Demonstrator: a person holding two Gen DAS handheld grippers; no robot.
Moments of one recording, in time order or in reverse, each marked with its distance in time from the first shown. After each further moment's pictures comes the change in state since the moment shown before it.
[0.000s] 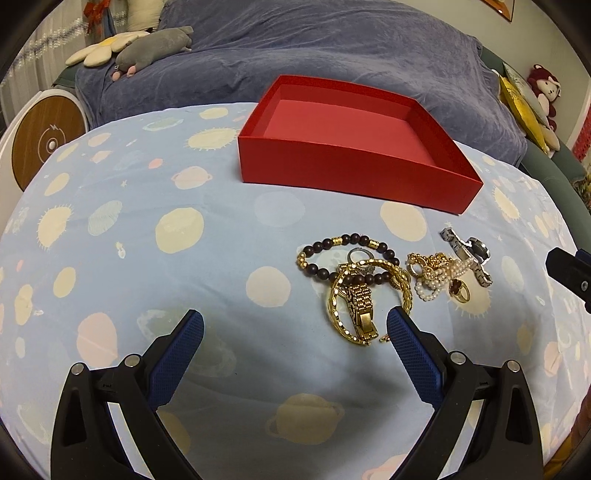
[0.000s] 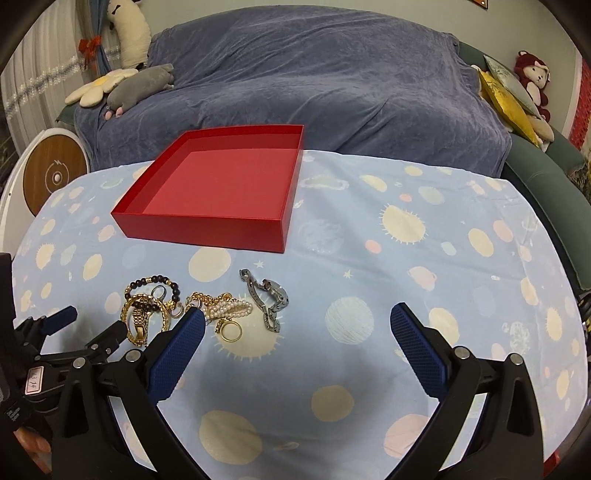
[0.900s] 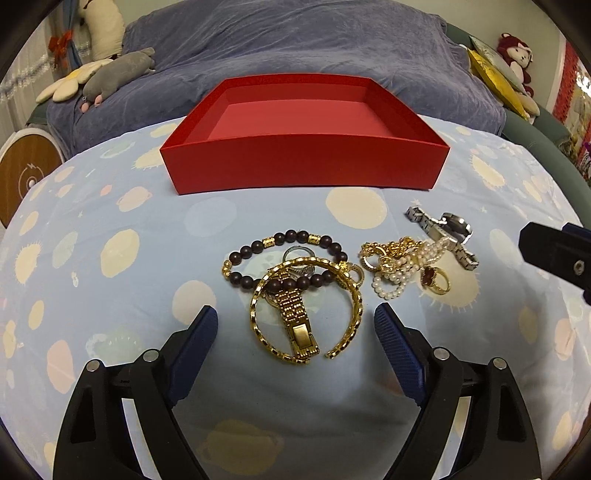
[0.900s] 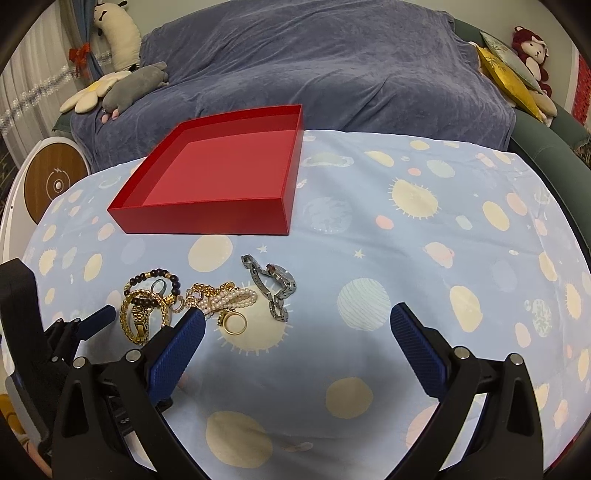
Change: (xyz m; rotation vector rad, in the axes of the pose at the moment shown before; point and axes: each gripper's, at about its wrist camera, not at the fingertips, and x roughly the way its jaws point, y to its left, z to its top) left arm 0.026 -0.043 -0.004 0.140 -0.021 0.004; right arm 0.012 0.002 -0.002 0.027 0.030 0.043
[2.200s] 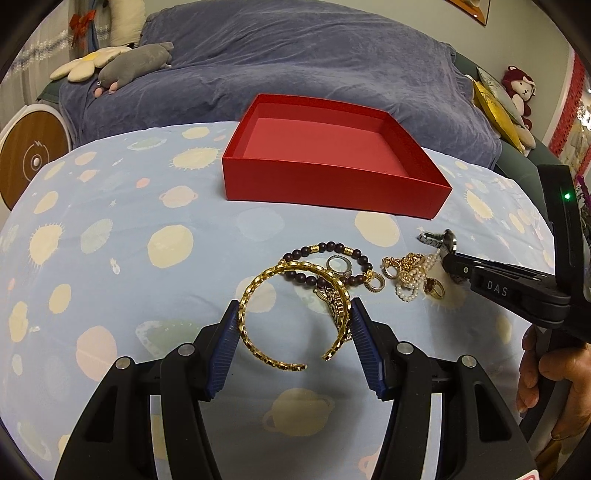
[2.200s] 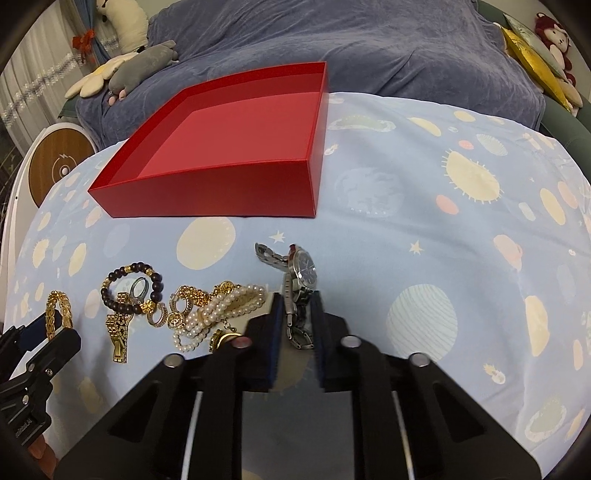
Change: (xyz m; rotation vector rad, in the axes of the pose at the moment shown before) left arm -0.045 0.046 -0.005 -0.091 -0.053 -0.075; right arm 0.067 0.006 0.004 -0.007 0.089 0.081
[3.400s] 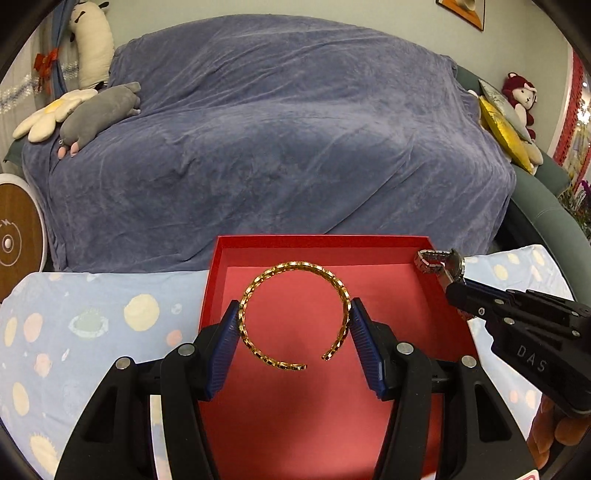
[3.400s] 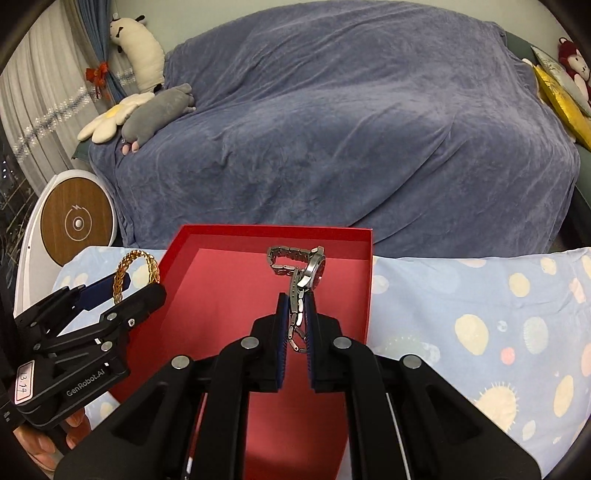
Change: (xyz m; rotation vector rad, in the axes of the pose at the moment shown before) left arm 0.116 -0.006 0.233 0.072 -0.062 0.003; right arm 0.052 0.011 0.211 -0.027 -0.094 0.092
